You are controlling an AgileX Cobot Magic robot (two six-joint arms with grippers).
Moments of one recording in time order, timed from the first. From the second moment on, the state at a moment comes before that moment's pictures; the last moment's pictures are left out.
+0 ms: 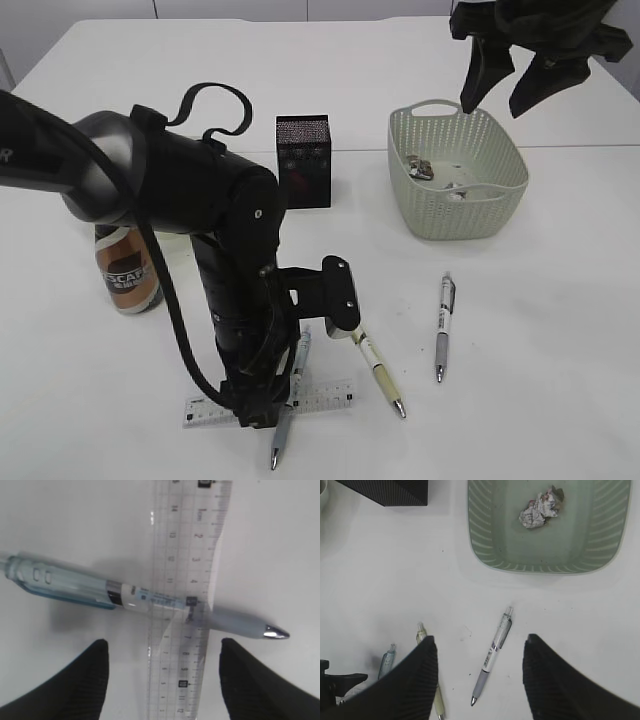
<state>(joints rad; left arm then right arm) -0.75 2.09 -1.31 -0.06 0.85 0.71 0.16 1.86 -1.84 0.15 1.24 0.09</state>
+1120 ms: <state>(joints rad) -0.75 2.12 -1.31 -0.06 0.85 0.71 0.16 1.86 -1.84 0.15 1.24 0.09</state>
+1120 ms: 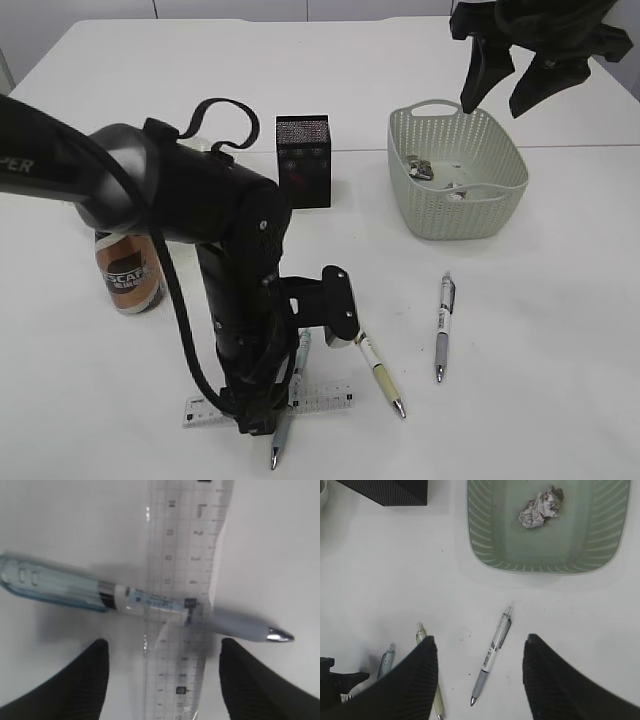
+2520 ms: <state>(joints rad) -0.75 2.12 -1.32 -0.05 0.84 0.71 0.16 1.86 -1.84 0.15 1.24 0.09</state>
